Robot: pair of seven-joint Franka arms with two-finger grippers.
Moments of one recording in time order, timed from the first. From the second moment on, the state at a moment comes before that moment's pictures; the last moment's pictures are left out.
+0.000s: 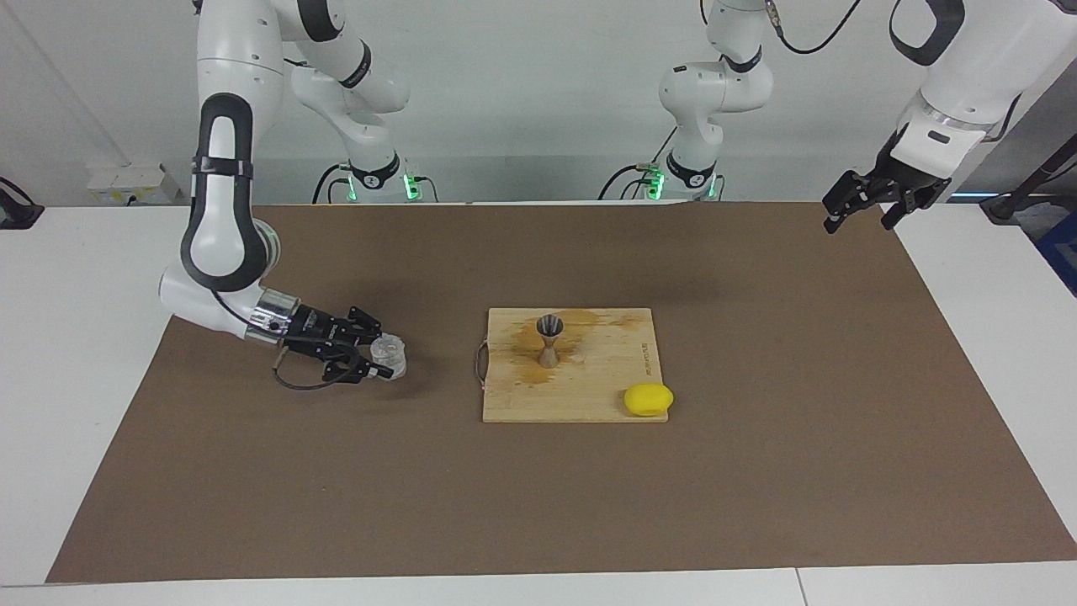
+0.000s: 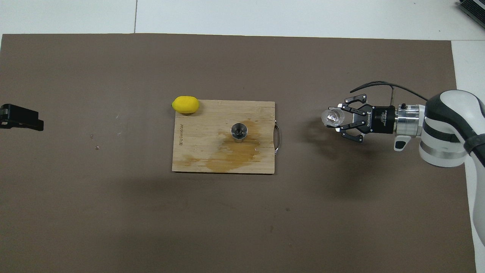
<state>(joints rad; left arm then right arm) -0.02 -0.03 0.04 -1.62 -0.02 1.57 0.01 -0.12 0.38 -0.02 -1.98 1.25 1.92 0.72</state>
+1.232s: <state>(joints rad) -0.02 -0.03 0.04 -1.62 -0.02 1.57 0.00 -0.16 0.45 -0.02 -1.99 1.23 1.89 0.66</state>
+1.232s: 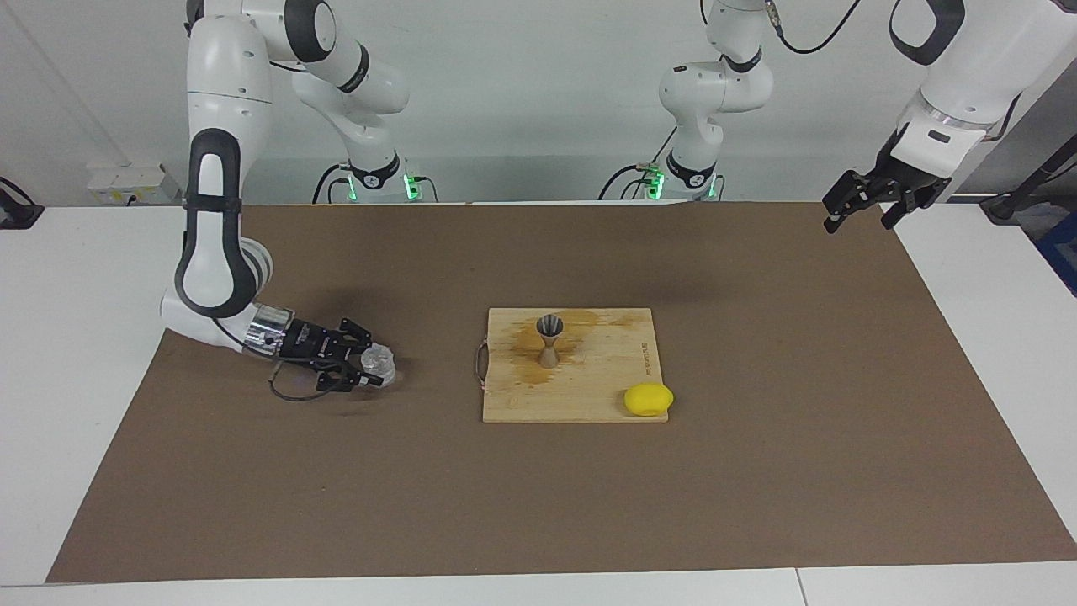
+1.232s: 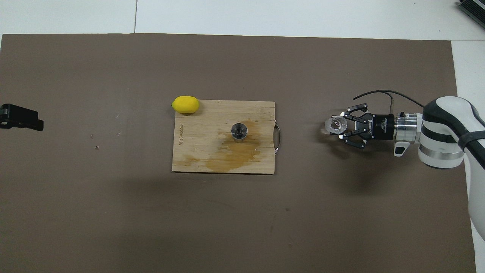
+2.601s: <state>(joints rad) -0.02 -0.03 0.04 -1.62 -0.02 1.57 -0.01 -0.16 0.46 -0.02 -2.00 1.19 1.90 0.57</state>
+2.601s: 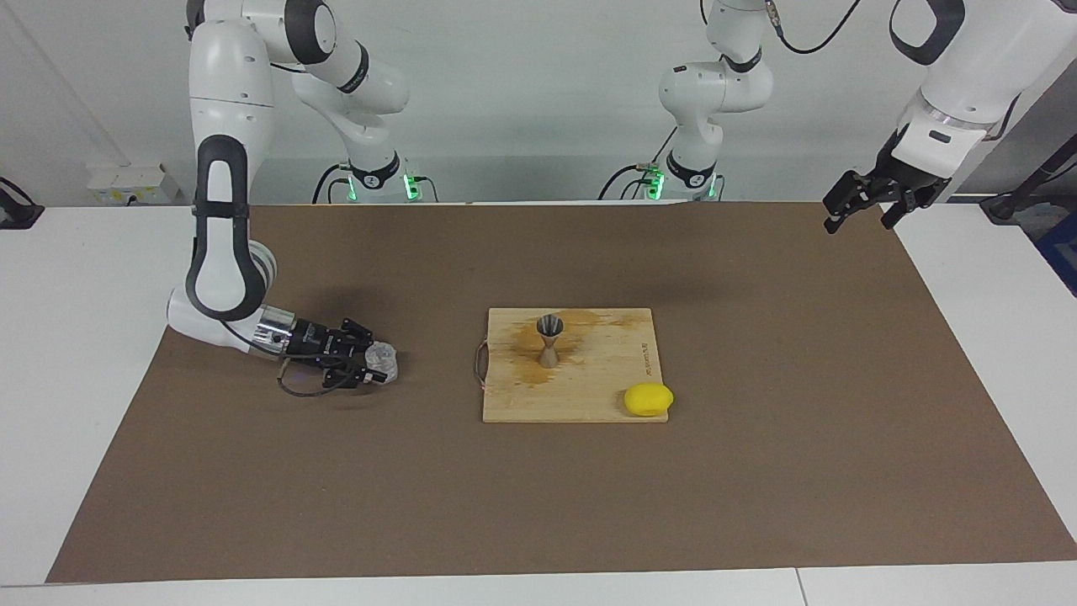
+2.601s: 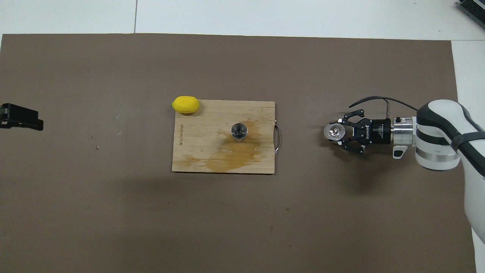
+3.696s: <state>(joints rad) -0.02 -0.03 0.04 -1.62 -0.02 1.57 -0.01 -0.16 0.30 -0.02 -1.97 0.87 1.86 0.76</state>
